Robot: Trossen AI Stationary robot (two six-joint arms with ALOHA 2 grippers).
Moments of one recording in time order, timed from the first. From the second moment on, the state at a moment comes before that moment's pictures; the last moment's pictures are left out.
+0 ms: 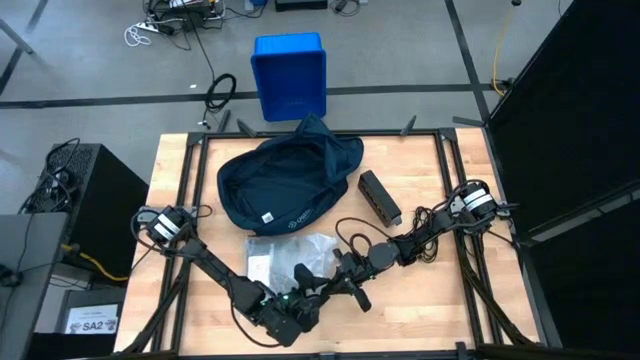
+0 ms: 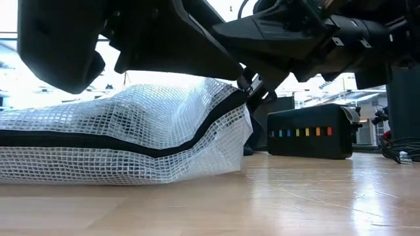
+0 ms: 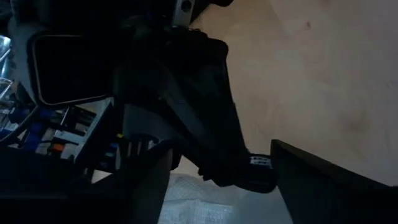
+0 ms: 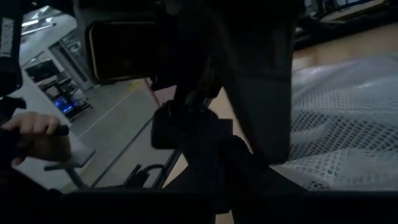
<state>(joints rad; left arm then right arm) -0.68 2.00 1.25 0.08 -0.96 0.26 0.41 1.98 0.75 1.13 -0.05 0.42</state>
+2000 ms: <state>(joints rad) -0.71 1.93 1.25 -0.09 -0.99 -0.19 0.42 1.97 0.75 1.15 0.07 0.36</state>
